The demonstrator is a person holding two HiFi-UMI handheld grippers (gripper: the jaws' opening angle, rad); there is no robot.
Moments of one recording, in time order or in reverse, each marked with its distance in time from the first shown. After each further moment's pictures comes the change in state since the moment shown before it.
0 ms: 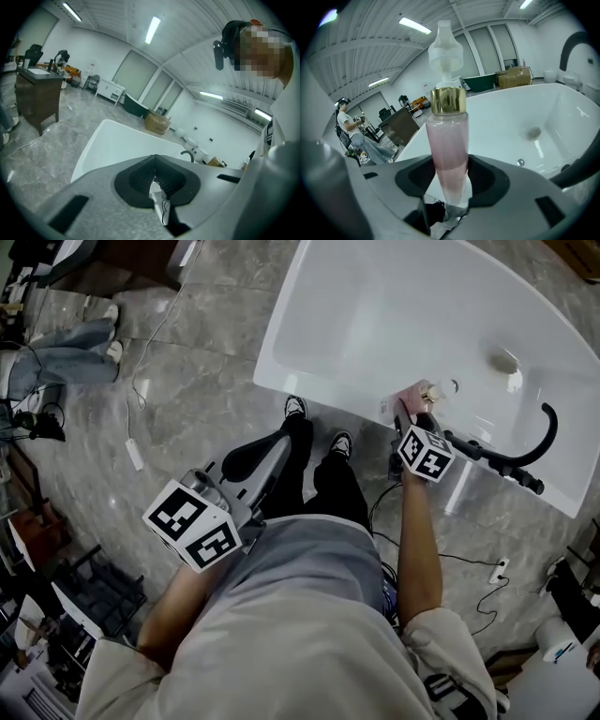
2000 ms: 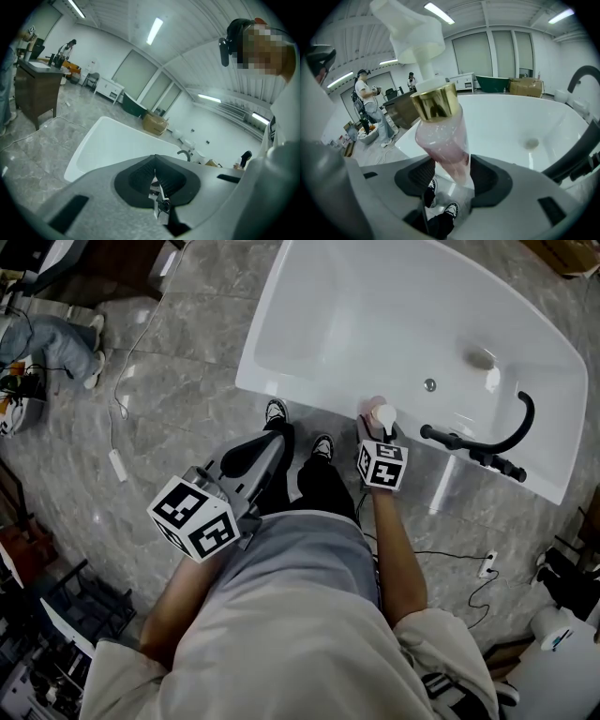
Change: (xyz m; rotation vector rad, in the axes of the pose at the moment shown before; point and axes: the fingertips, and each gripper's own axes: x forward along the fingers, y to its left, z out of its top) left arm 0.005 -0.007 -0.022 -0.036 -0.012 -0.046; right arm -0.022 0.036 -0.049 -0.225 0.083 -0.035
